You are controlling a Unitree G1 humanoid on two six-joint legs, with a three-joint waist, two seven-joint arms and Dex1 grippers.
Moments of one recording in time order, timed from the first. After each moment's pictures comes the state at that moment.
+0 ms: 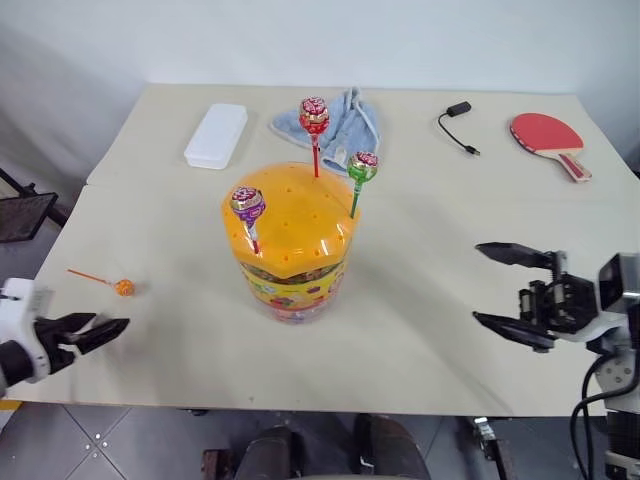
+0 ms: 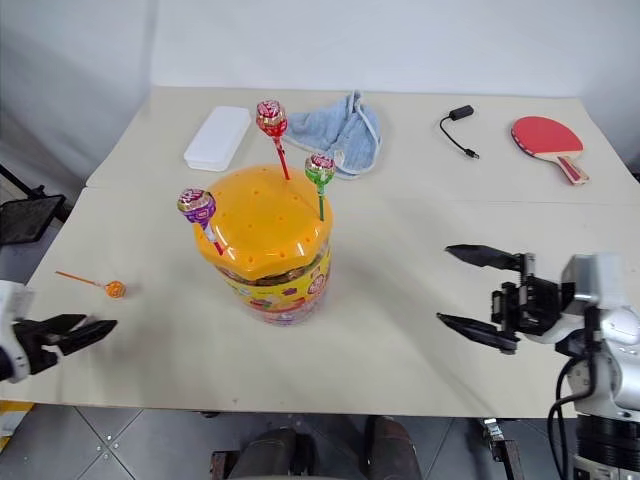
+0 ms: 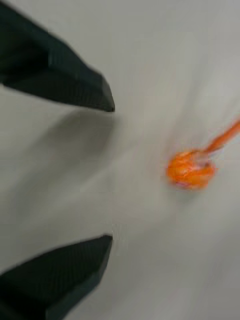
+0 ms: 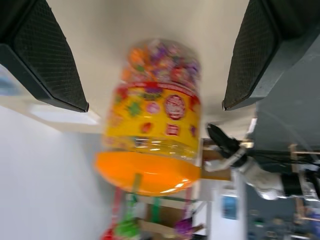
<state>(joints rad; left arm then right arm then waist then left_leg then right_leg) 0.16 1.02 0.67 0.10 -0.61 0.67 -0.93 -0.15 -0.69 -0.44 -0.07 0.88 0.08 1.50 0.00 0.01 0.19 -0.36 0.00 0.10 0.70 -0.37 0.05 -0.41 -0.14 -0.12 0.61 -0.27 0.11</state>
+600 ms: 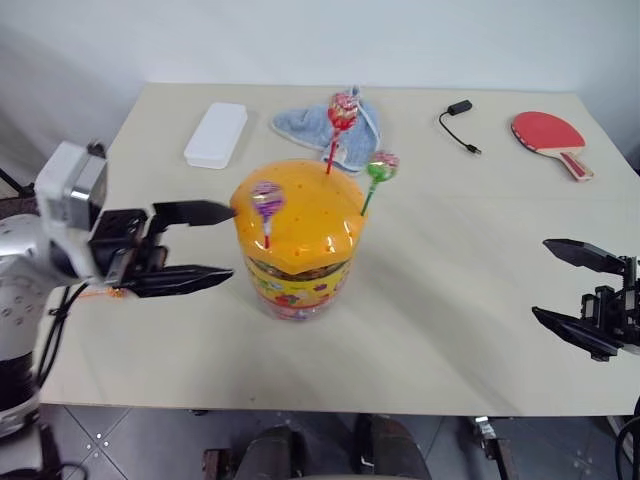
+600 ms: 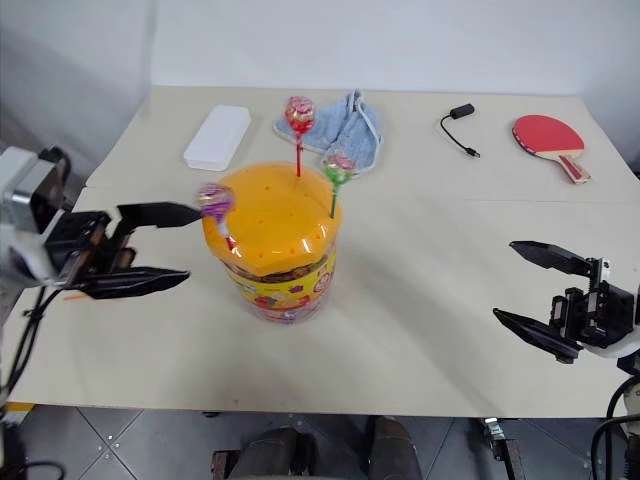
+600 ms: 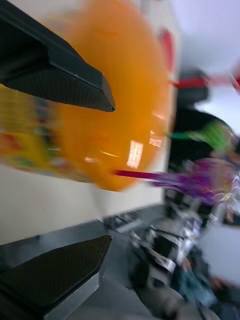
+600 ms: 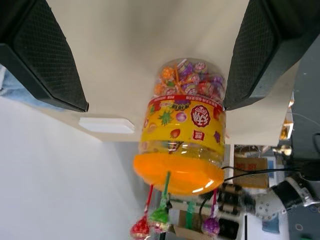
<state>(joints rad) -0.53 0.85 0.28 -0.25 -0.96 0.68 -1.22 -0.03 -0.74 -0.57 -0.06 0.89 0.06 1.52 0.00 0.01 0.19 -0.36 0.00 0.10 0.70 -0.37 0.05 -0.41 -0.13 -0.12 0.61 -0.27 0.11</state>
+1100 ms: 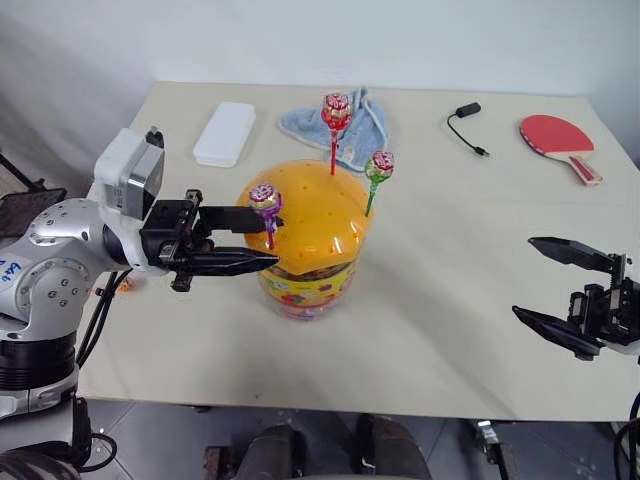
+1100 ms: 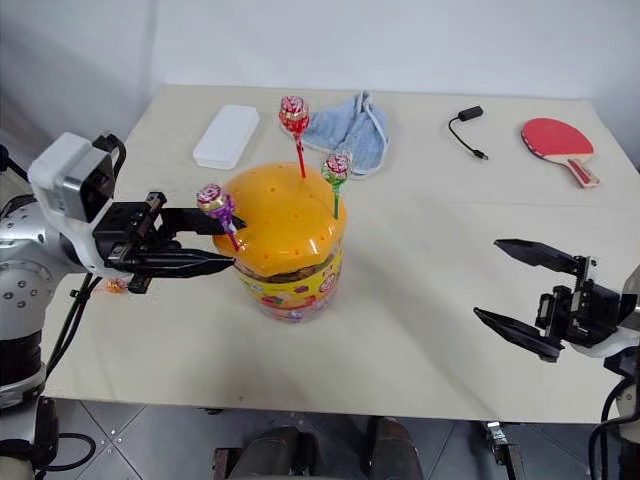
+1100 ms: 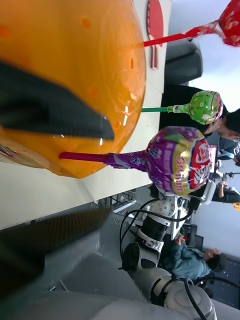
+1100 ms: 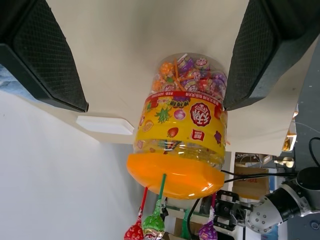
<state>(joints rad) -0.58 0.81 0.19 -0.27 -0.96 0.71 -1.19 -0.02 -0.71 -0.55 -0.17 0.87 0.06 1.42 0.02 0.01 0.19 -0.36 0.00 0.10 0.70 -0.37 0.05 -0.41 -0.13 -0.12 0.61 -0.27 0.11</state>
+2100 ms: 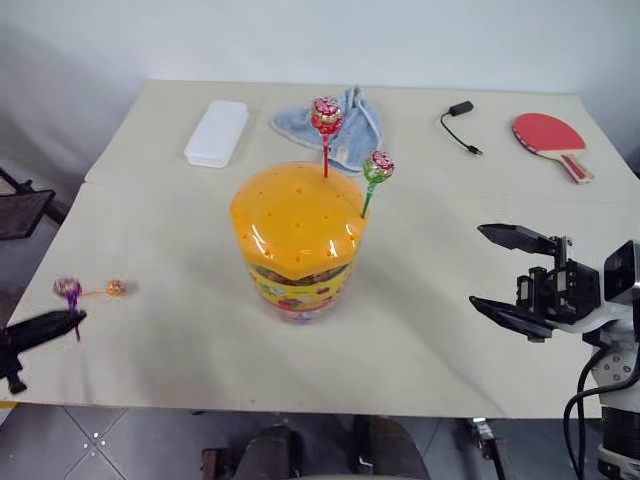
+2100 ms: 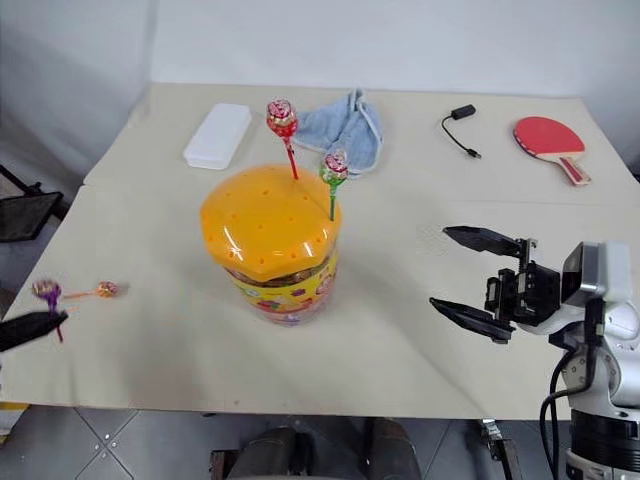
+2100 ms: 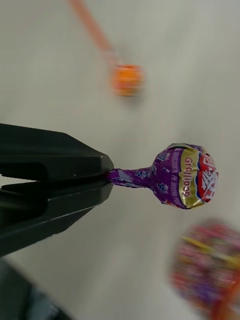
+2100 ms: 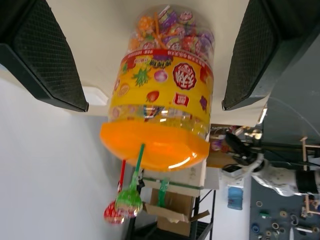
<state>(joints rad) 0.35 0.99 0.78 0.12 -0.60 0.38 -1.26 -0.18 -0.63 -0.37 -0.14 0.85 0.08 1.42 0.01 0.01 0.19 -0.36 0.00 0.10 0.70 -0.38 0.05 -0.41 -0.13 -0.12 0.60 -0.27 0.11</state>
